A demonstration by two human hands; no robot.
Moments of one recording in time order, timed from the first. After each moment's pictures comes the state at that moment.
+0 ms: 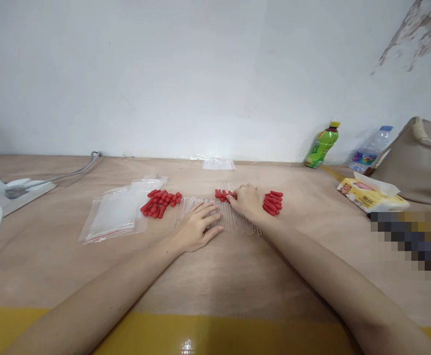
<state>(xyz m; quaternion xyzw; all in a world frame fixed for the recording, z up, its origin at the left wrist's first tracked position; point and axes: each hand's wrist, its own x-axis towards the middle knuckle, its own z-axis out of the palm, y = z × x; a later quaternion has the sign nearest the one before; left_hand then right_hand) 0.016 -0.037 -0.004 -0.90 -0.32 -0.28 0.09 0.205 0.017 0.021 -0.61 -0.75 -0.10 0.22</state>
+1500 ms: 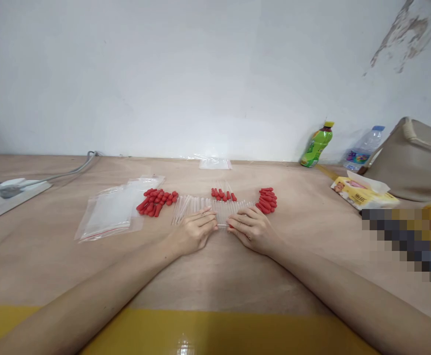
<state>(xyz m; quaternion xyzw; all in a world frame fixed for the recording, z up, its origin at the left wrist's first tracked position) 0.025 -0.049 0.001 -0.90 -0.18 -0.36 0.19 0.242 -0.051 -0.004 -0.22 -0.87 -0.20 0.38</state>
